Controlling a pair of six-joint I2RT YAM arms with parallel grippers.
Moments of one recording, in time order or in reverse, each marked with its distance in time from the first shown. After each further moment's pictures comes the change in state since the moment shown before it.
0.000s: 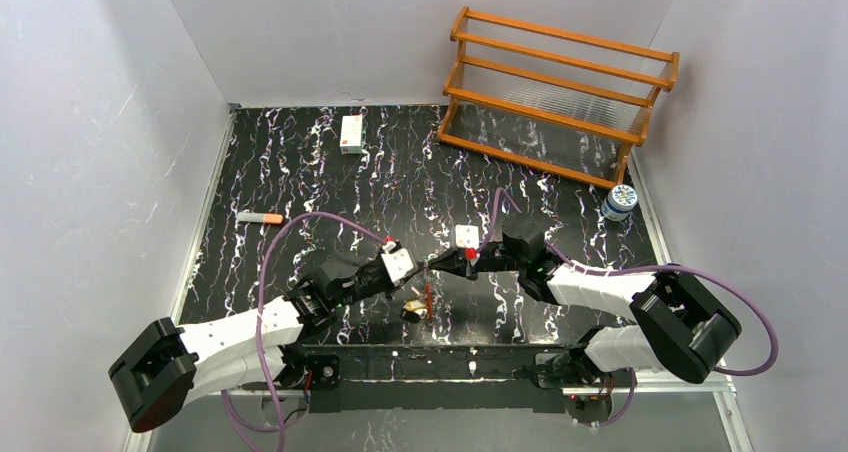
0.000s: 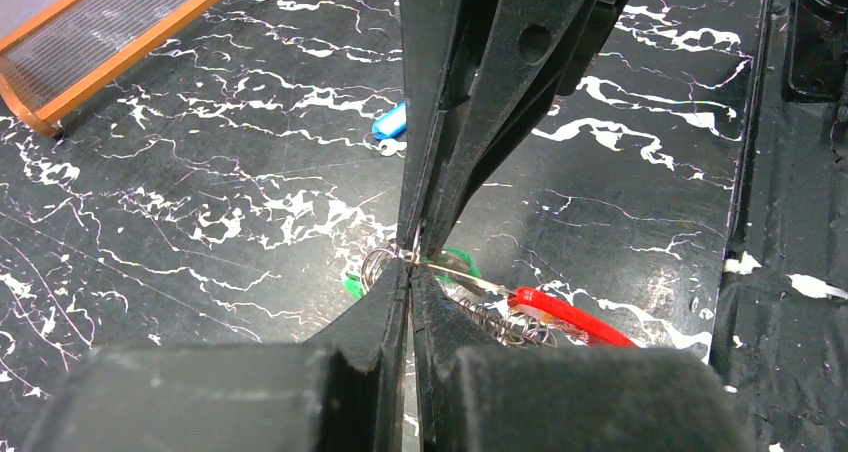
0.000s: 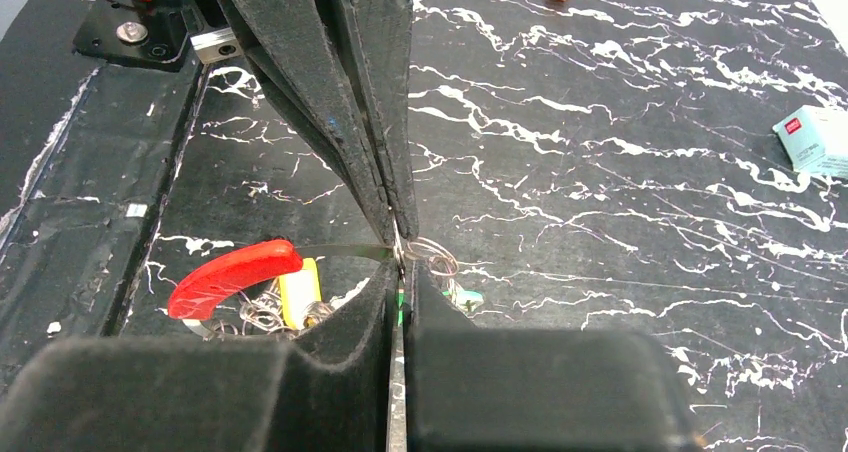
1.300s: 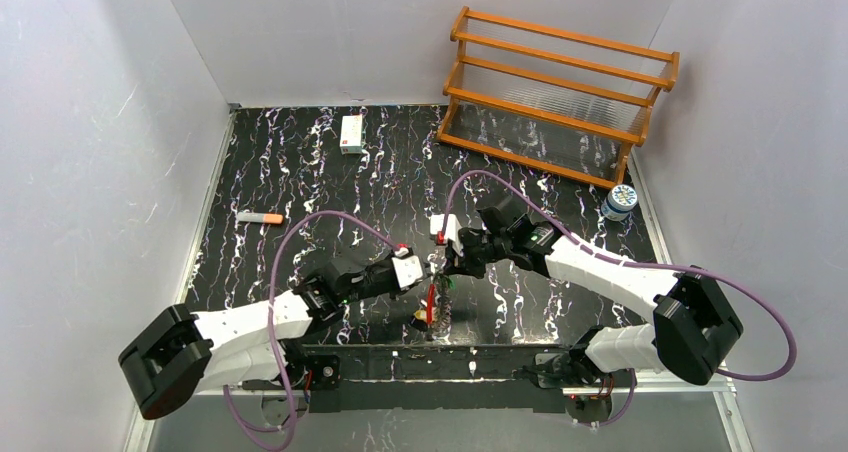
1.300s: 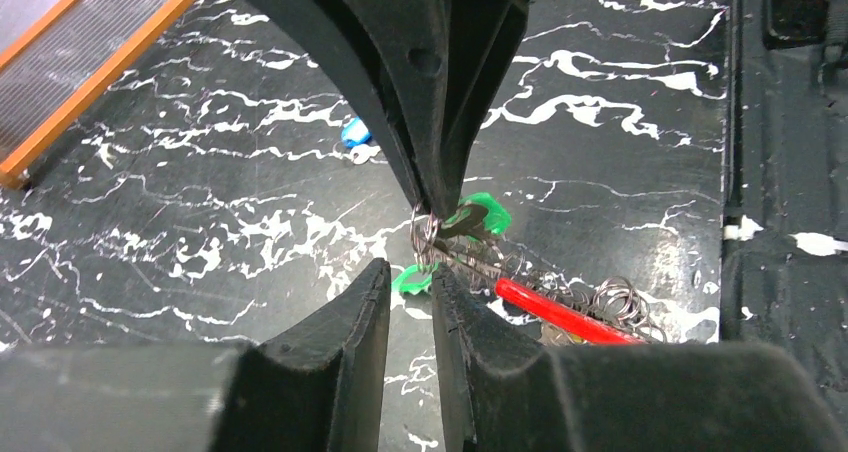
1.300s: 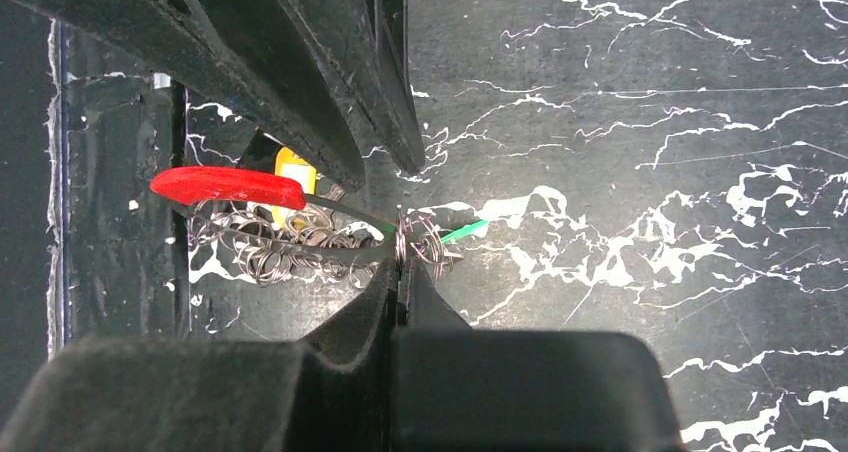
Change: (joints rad) left arm 0.000 0.086 0.026 0.011 0.070 0.107; right arm 0.031 -0.012 0.353 -0.921 0.201 -0.134
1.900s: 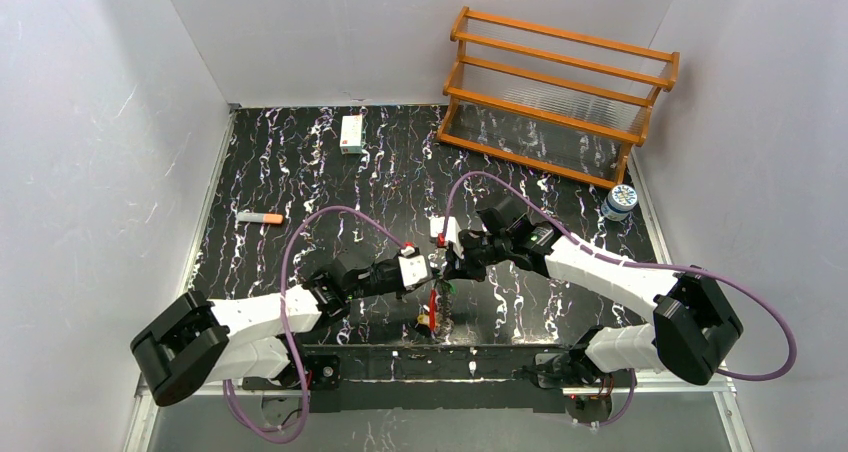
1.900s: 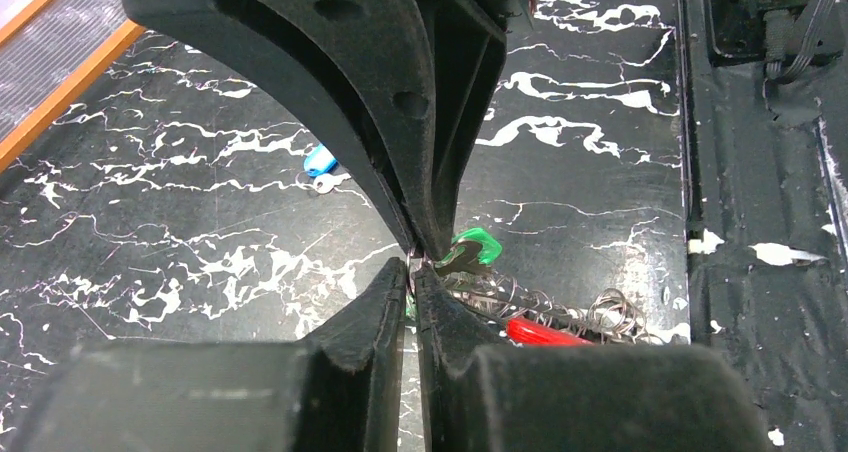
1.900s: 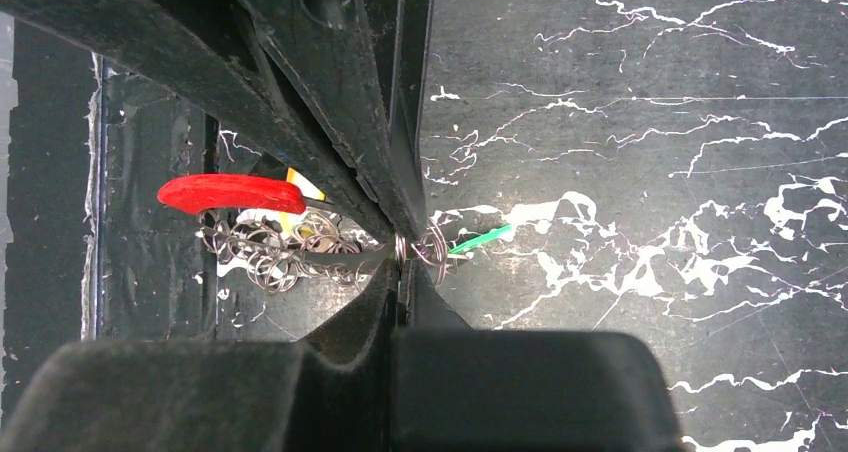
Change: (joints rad) left arm 0.000 0.110 0.027 0.093 0.112 -0.022; right arm 0.003 0.000 0.000 -0.029 -0.045 -0.002
